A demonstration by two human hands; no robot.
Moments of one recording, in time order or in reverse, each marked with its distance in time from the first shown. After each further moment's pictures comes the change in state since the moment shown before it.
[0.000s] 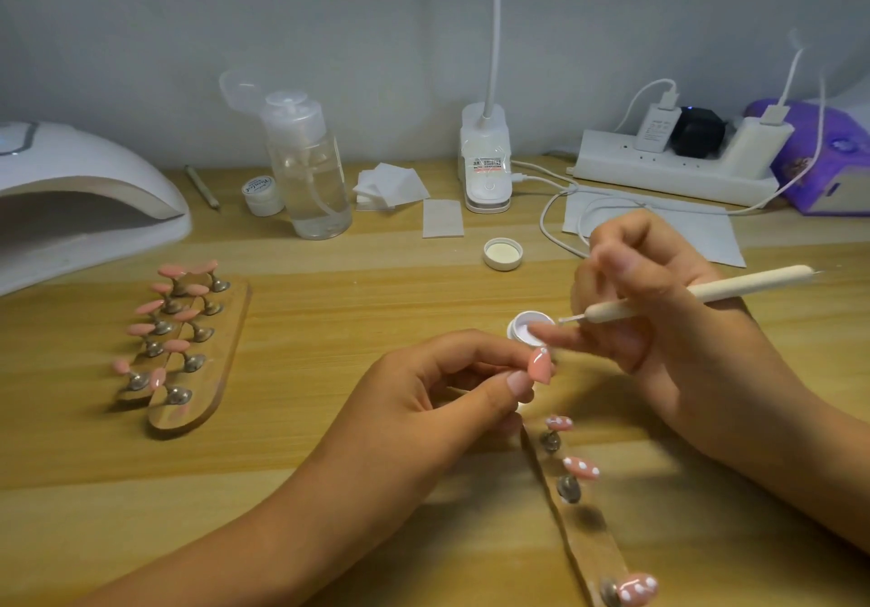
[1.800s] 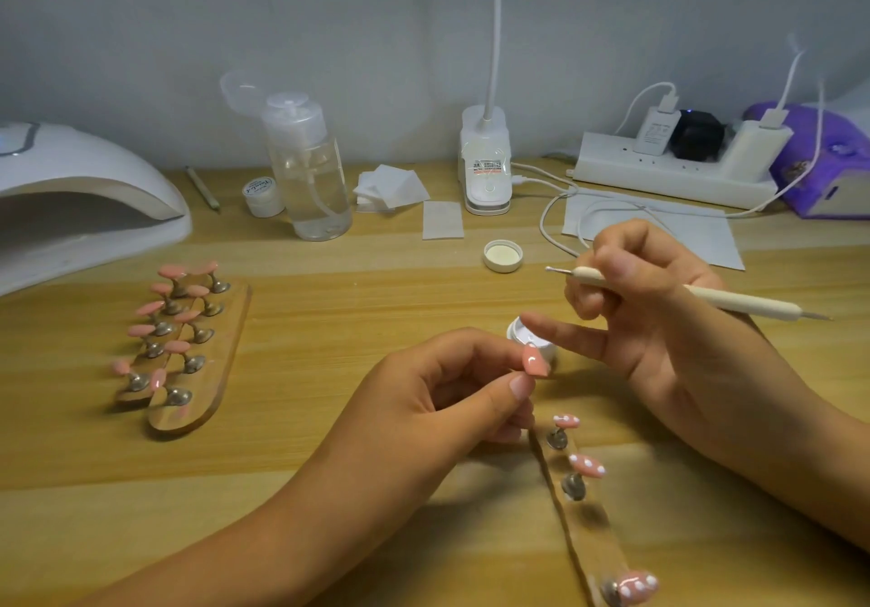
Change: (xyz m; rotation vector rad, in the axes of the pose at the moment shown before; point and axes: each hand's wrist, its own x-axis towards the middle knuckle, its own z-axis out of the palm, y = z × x) left_hand 0.001 0.001 0.001 -0.059 -0.005 -0.035; right_hand 0.001 0.001 -0.002 0.087 0.028 0.057
